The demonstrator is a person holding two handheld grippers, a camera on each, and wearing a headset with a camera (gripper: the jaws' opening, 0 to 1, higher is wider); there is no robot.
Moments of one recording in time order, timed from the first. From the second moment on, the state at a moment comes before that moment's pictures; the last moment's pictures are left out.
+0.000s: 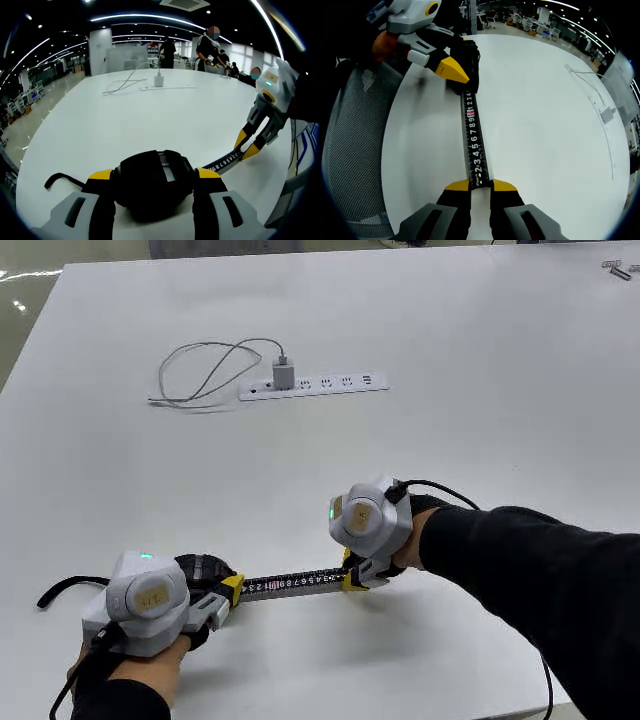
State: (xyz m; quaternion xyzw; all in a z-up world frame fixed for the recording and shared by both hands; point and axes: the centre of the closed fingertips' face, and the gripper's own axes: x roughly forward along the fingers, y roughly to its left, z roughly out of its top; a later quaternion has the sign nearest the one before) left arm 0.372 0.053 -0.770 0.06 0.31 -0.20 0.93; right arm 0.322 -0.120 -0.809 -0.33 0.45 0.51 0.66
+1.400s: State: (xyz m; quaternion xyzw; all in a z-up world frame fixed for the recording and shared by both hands) left arm 0.373 0.053 -0.769 0.05 0.31 -0.20 0.93; right arm 0.325 -0.106 -0.809 -0.32 0.43 0.50 0.67
